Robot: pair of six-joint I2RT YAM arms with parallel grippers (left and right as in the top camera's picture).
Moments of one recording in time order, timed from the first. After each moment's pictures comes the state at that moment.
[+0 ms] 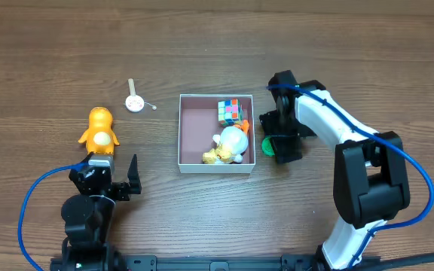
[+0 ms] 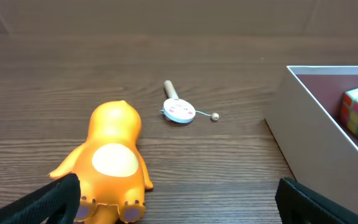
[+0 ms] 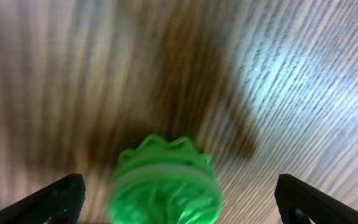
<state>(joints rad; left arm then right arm) 0.10 0.20 0.04 -0.13 0.14 0.00 0.28 1.95 1.28 -0.99 -0.09 1.52</state>
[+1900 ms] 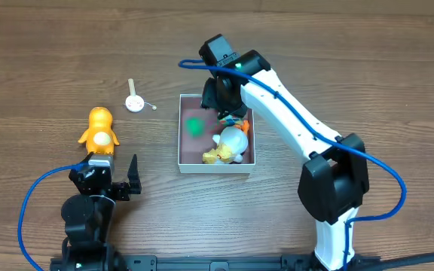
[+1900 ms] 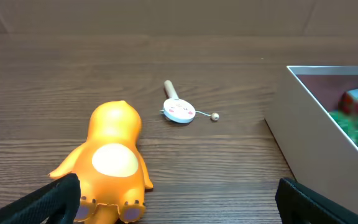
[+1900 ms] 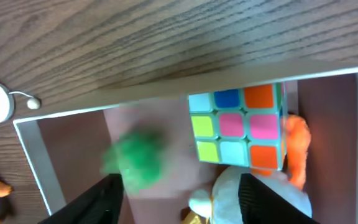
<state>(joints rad) 0.10 0.20 0.04 -0.13 0.14 0.00 0.58 2.09 1.85 -1.09 -0.02 0.76</state>
